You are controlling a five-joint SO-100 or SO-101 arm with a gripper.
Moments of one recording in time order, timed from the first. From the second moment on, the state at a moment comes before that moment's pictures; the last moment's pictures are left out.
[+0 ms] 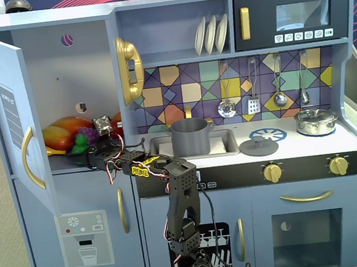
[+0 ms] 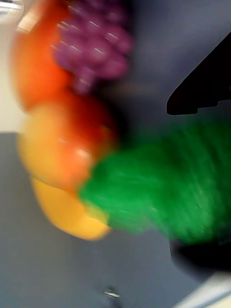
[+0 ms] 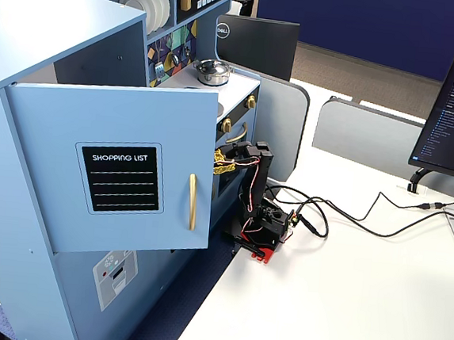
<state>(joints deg) -45.7 97.8 101.3 -7.6 -90.4</state>
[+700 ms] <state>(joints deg) -51.5 116.7 101.9 -8.1 -92.2</state>
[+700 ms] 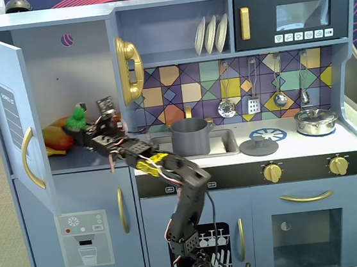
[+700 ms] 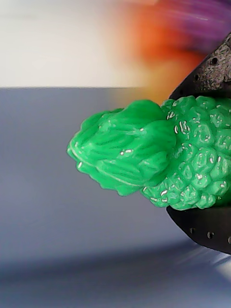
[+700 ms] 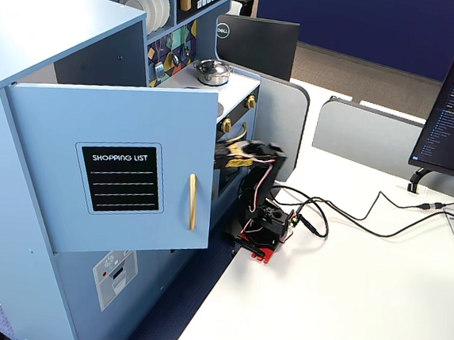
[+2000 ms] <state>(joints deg) 0.5 122.7 94.3 25.0 -97.6</state>
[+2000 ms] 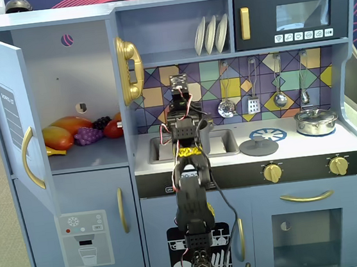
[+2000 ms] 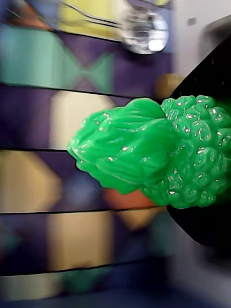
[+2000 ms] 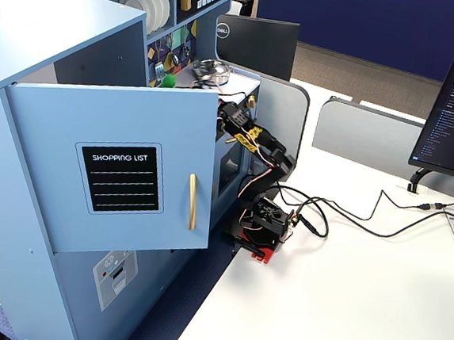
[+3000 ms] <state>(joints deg) 3.3 113.2 83.8 36.2 -94.7</state>
